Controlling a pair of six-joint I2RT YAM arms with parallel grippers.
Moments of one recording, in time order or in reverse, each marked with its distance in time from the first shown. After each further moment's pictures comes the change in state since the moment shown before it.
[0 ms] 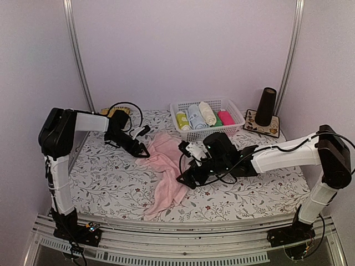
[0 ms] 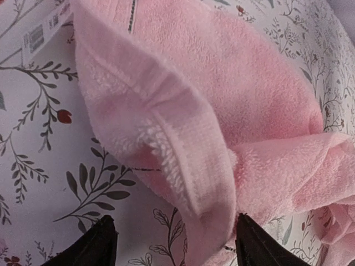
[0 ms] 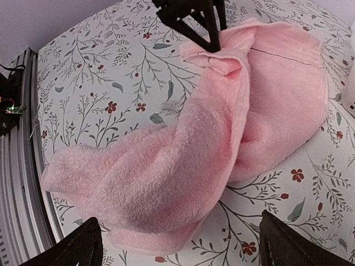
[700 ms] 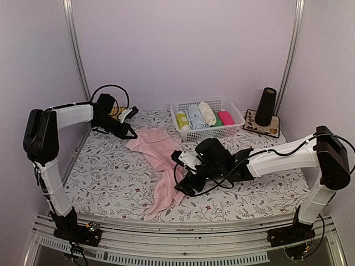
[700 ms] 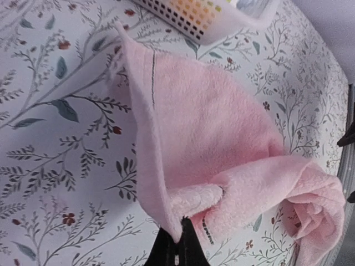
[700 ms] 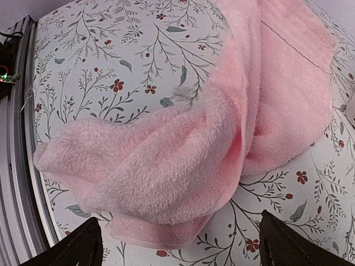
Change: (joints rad) left arm 0.060 -0.149 0.051 -0.121 0.018 -0.037; right arm 0.078 0.022 0.021 -0.071 0.084 -0.098
